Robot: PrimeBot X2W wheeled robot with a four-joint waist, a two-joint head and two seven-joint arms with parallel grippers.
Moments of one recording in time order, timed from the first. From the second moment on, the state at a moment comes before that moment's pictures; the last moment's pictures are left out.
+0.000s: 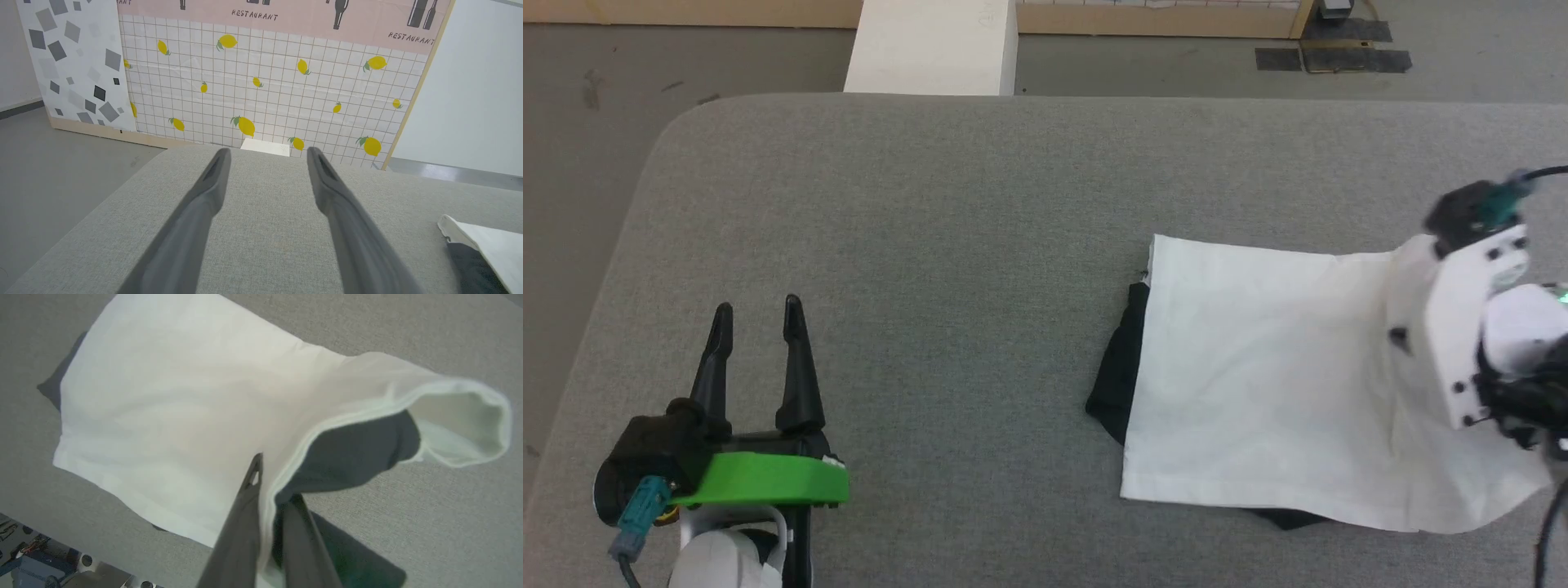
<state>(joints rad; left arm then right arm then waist) -0.07 0.07 0.07 -0.04 -0.22 -0.07 -0.26 -0.41 -0.46 0.13 -0.08 0.47 0.13 1.23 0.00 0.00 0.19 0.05</state>
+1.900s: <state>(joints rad) -0.04 0.05 0.06 -0.04 -0.22 -0.10 -0.26 -0.53 -0.19 0.15 0.16 0.30 0.13 0.67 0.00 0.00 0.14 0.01</state>
